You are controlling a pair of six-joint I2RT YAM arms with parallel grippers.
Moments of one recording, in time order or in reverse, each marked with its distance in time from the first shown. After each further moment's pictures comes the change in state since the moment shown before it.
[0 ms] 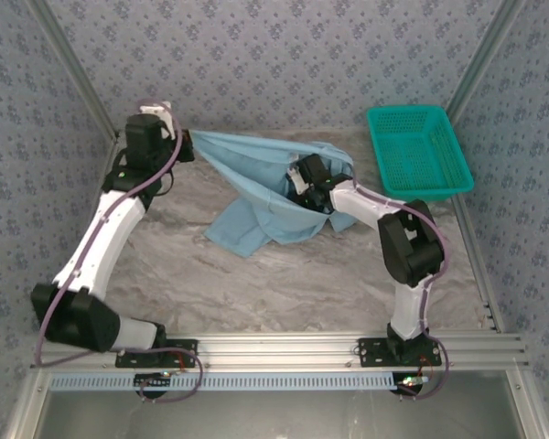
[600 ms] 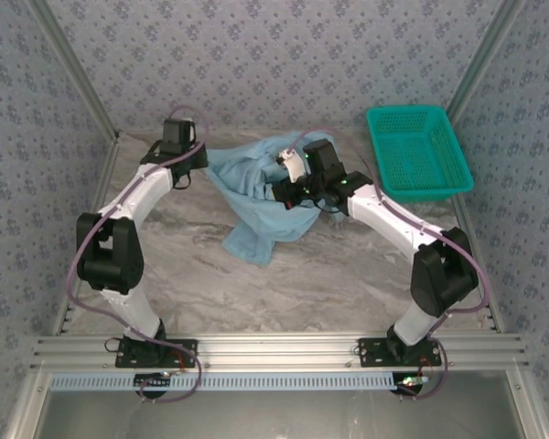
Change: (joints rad) left arm 0.035 0.391 0.101 -0.012 -0.106 -0.012; right arm 0.047 -0.247 -0.024 0.084 -0.334 0.037
